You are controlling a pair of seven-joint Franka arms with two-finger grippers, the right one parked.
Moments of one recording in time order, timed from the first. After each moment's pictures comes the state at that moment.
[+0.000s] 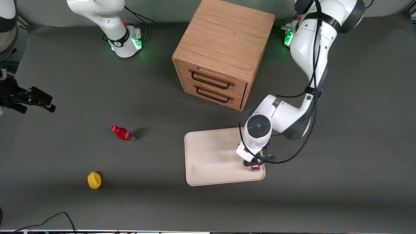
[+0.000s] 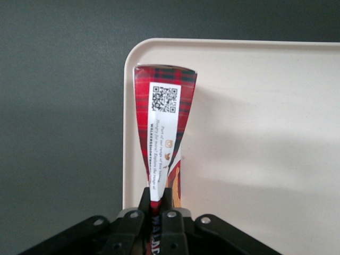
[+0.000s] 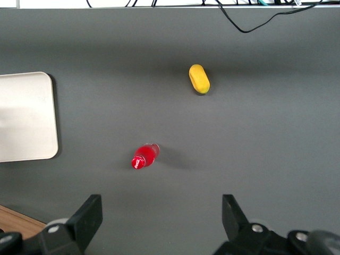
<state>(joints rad) -0.39 0.79 -0.17 -1.30 0.21 2.02 -0.76</state>
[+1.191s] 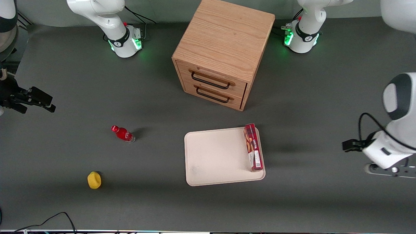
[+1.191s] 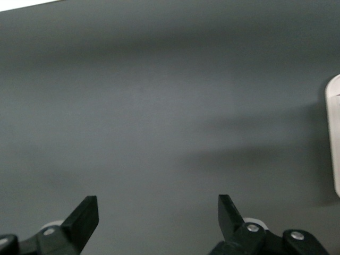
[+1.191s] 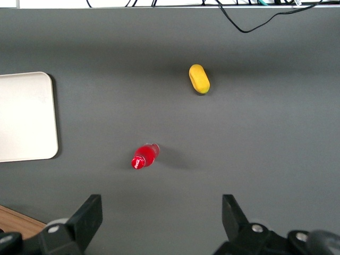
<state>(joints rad) 0.09 0.47 -0.14 -1.29 0.19 1.74 0.03</state>
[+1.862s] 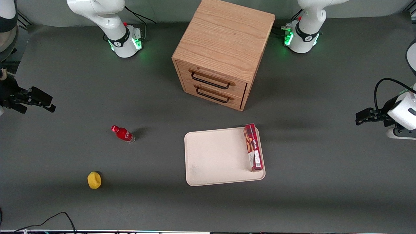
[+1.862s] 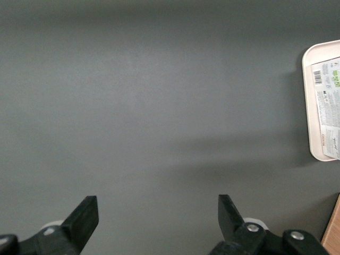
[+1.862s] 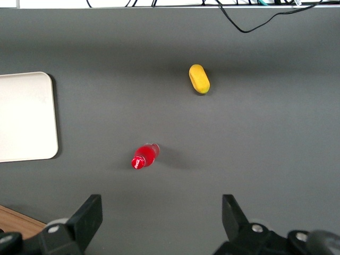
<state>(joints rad) 0.19 0.15 -0.16 -1.68 0.04 1.85 0.10</state>
